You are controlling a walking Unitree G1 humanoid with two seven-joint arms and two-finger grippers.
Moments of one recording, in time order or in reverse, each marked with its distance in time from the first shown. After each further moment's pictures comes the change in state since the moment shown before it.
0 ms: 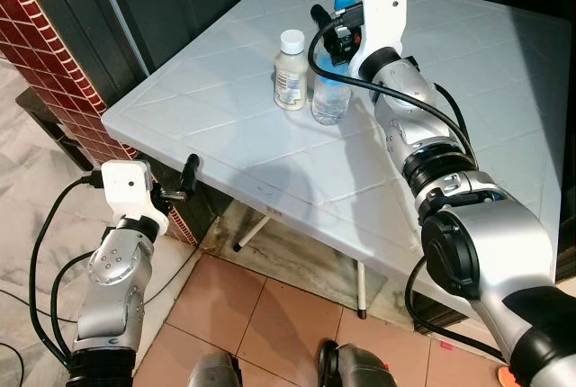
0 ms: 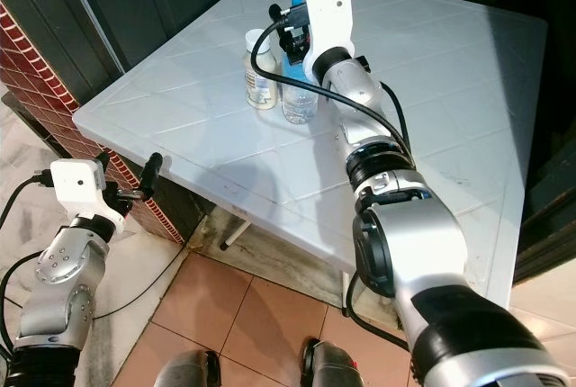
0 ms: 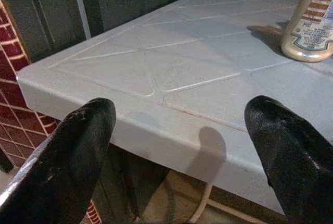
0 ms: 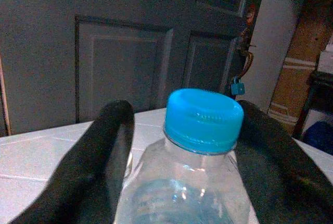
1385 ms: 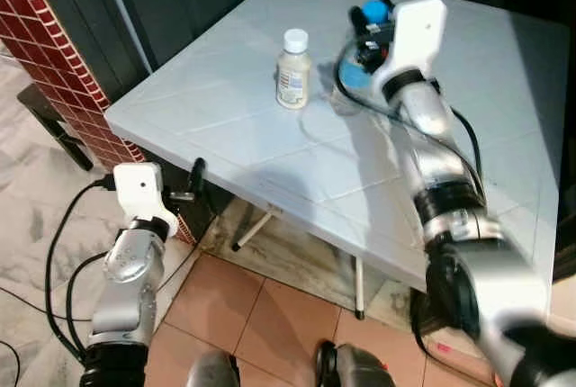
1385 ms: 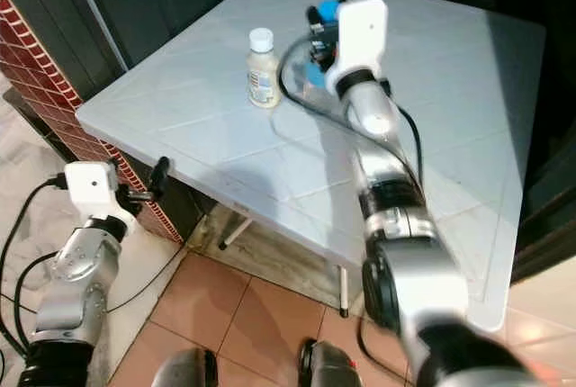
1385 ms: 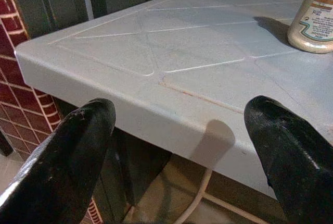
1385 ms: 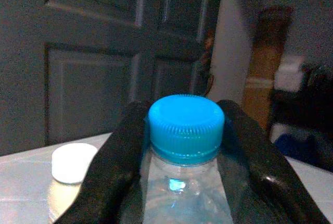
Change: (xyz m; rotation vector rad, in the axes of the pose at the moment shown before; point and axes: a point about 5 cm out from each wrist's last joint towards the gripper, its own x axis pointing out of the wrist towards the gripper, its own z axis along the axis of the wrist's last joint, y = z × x) left arm 0.006 -0.011 -0.012 -0.033 0.039 0.030; right arm -0.043 -0.018 -0.010 -0.003 -0.134 -0.166
